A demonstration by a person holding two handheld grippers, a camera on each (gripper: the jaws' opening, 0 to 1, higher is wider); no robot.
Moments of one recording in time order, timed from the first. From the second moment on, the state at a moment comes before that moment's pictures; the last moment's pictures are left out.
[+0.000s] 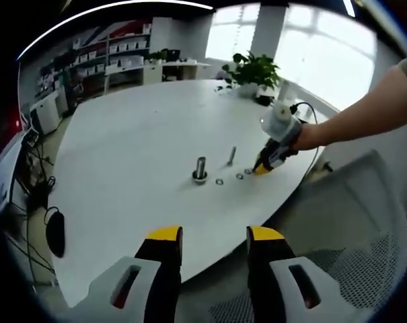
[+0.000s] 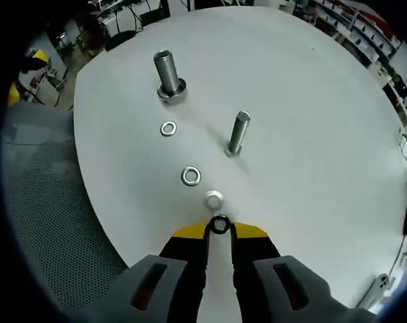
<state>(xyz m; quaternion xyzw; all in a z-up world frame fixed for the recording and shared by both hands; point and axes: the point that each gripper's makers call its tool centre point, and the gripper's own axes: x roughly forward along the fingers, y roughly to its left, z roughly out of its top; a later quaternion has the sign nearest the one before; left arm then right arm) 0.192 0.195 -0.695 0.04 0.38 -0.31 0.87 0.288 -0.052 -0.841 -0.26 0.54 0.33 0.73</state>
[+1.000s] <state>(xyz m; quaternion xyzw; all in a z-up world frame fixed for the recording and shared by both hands) 0.193 0.197 -0.695 0.05 0.37 -0.30 0.88 0.280 -0.055 -0.842 -0.32 0.59 0.31 0.67</state>
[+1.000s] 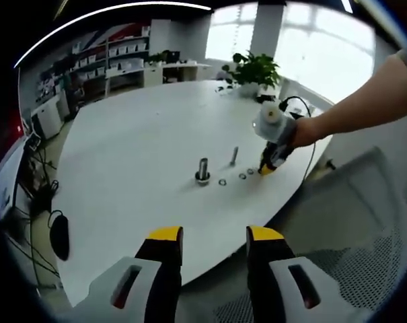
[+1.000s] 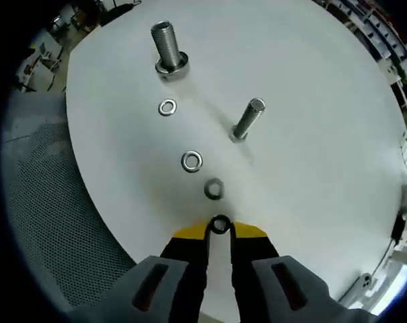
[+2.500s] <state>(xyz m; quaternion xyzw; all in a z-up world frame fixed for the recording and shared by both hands) 0.192 0.195 -0.695 0.05 0.37 -0.31 0.87 0.342 0.002 -0.774 -0.27 0.49 0.35 0.75</state>
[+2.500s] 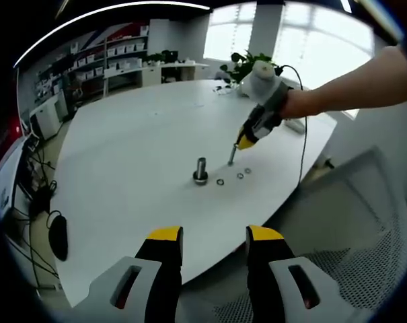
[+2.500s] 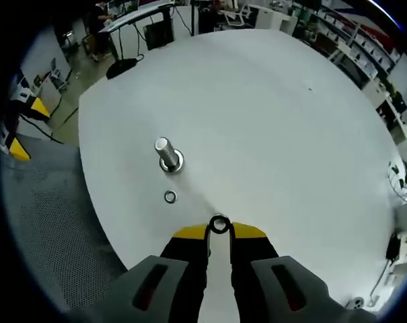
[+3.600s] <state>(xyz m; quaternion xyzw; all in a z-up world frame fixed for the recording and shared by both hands) 0.191 0.196 -0.697 0.06 0.38 -0.31 0.87 0.339 0.003 -0.815 -0.30 0.55 0.34 0.70</state>
